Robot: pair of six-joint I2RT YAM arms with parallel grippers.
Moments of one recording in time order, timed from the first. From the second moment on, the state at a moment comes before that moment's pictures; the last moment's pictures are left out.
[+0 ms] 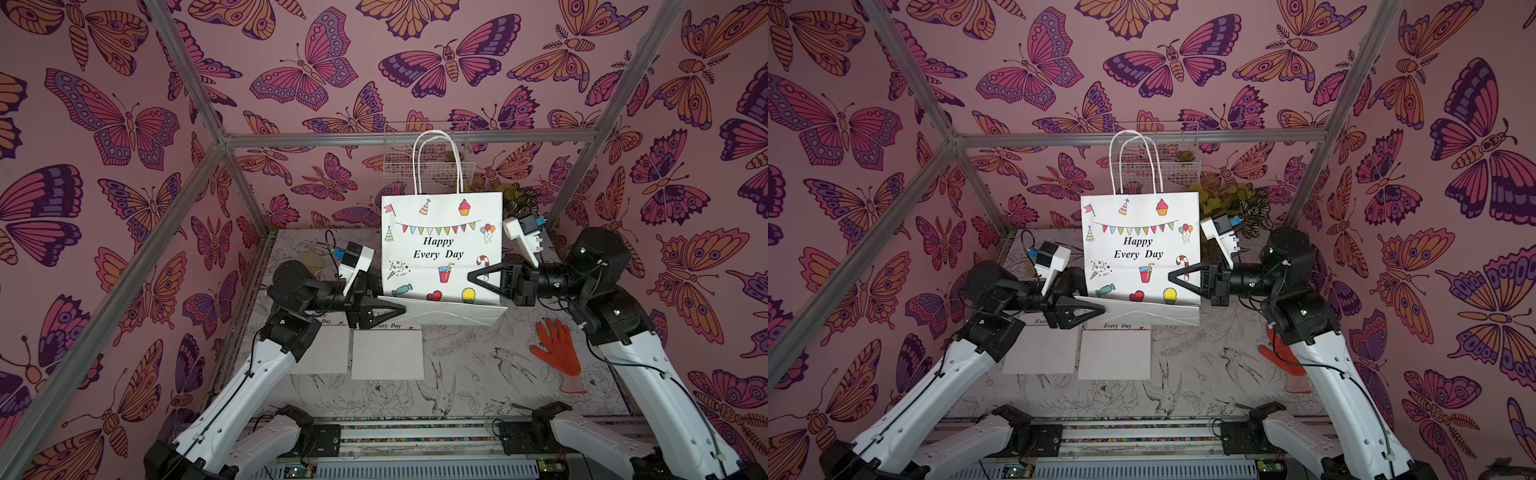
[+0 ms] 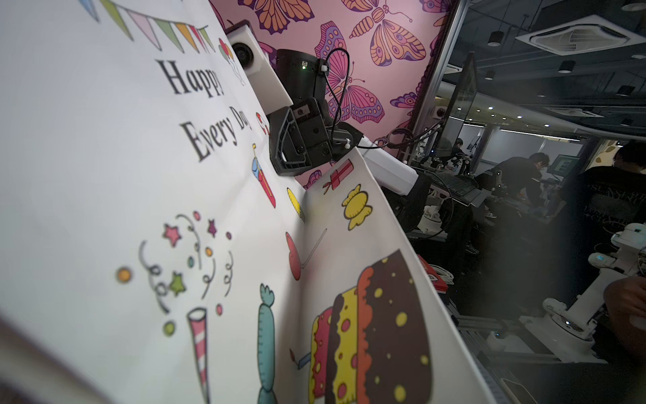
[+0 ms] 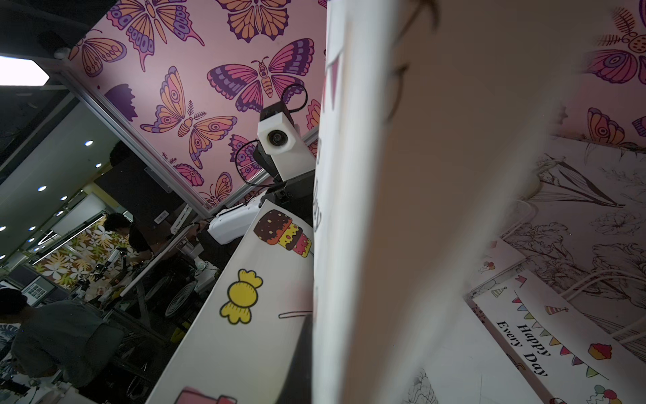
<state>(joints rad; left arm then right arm) -0.44 1.01 0.97 0.33 1.23 -0.48 0.33 1.02 1.30 -0.33 -1.16 0.56</state>
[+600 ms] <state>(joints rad) -0.45 1.01 0.97 0.33 1.24 -0.48 0.38 1.02 1.27 -0.39 -1.16 0.51</state>
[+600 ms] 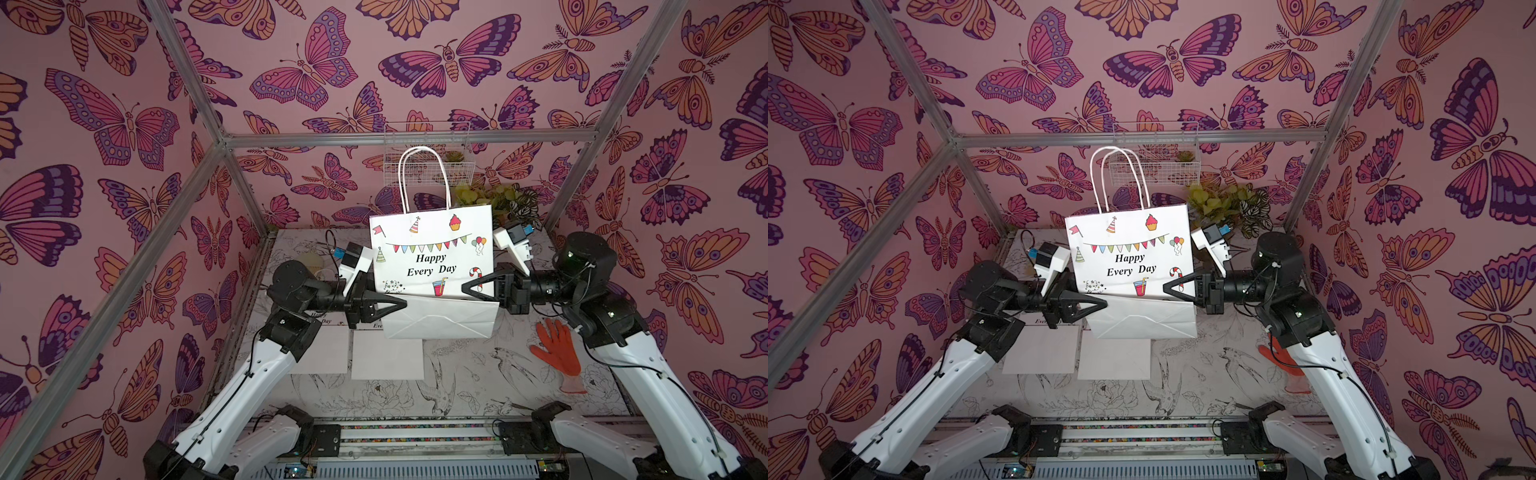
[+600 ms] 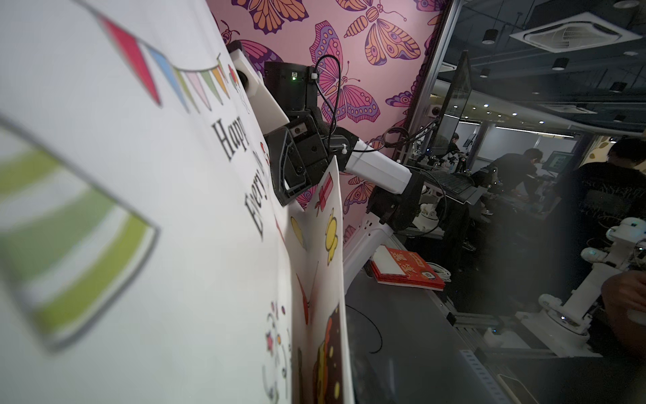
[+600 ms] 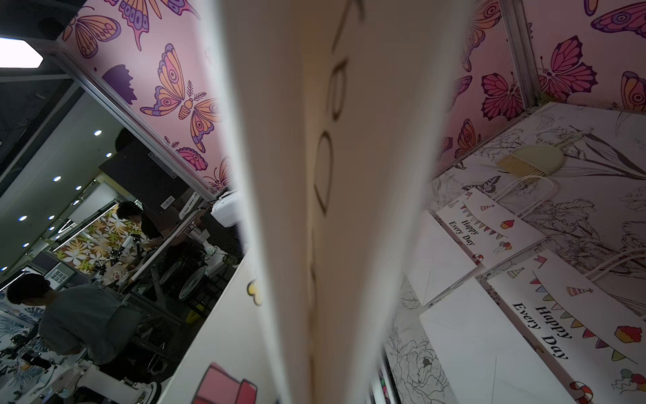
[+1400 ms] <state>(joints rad) -0.45 1.01 0.98 0.33 1.24 -0.49 0.38 1.01 1.41 -0.33 -1.14 0.53</state>
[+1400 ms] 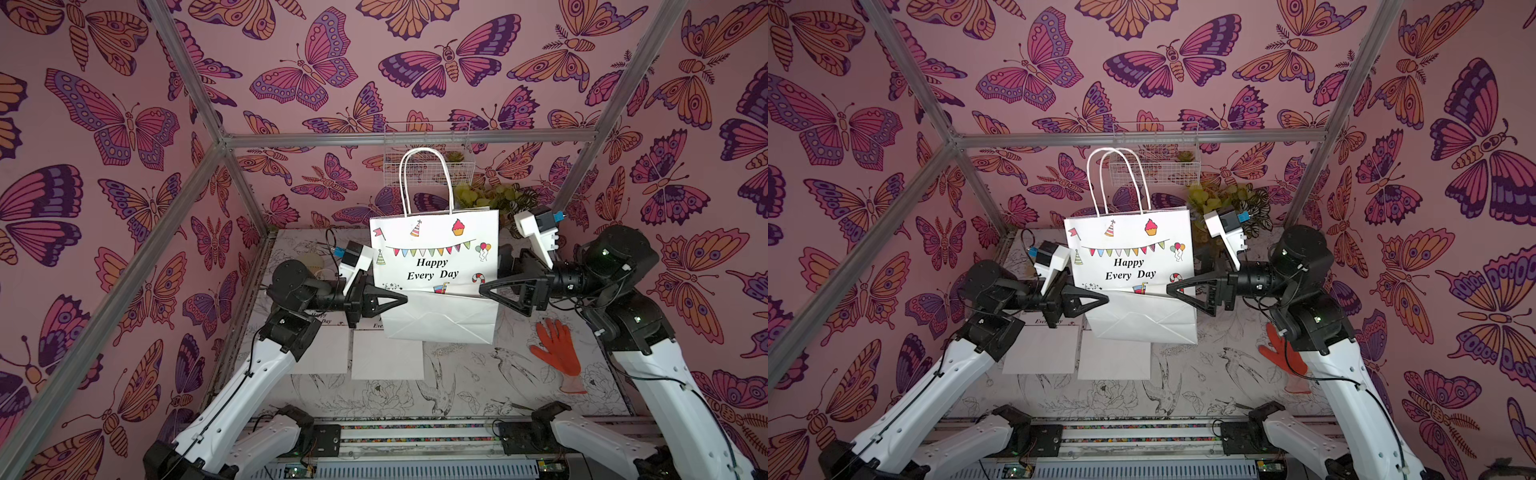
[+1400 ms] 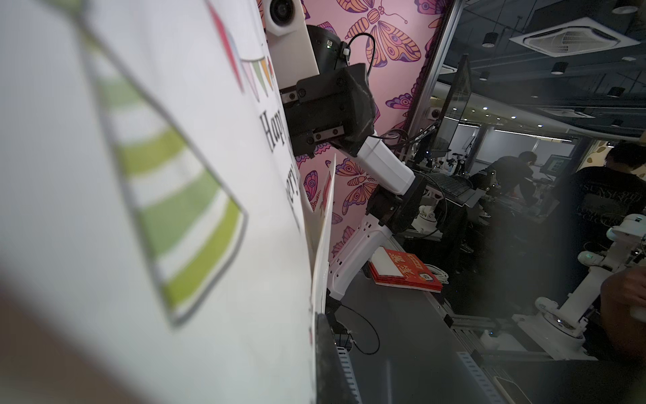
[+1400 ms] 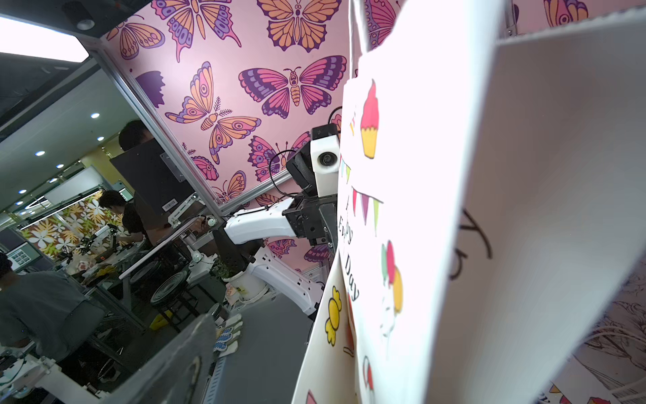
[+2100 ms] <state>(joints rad) -0.45 1.02 1.01 0.28 1.21 -0.49 0.41 0.94 1.28 -0.40 -1.09 0.49</state>
